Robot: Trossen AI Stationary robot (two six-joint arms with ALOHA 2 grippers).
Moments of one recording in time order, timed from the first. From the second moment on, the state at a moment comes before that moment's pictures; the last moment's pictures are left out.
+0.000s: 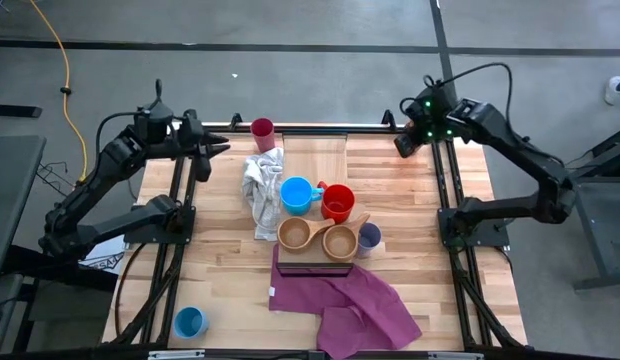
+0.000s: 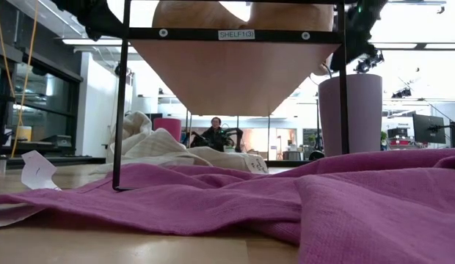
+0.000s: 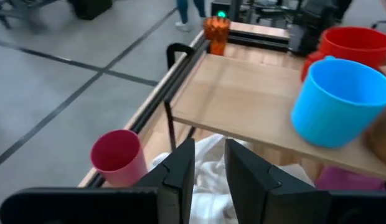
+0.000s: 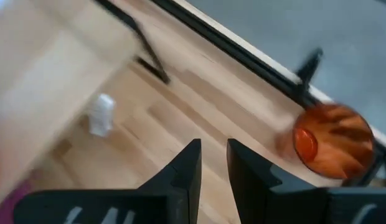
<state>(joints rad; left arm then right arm) 0.97 0.71 0.93 -0.71 0.41 0.25 -0.72 1.16 1.27 -1.06 -0.02 0.16</state>
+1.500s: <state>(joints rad) 0.97 0.78 0.93 -0.68 0.39 0.20 -1.00 1.44 1.17 -0.97 0.05 0.11</state>
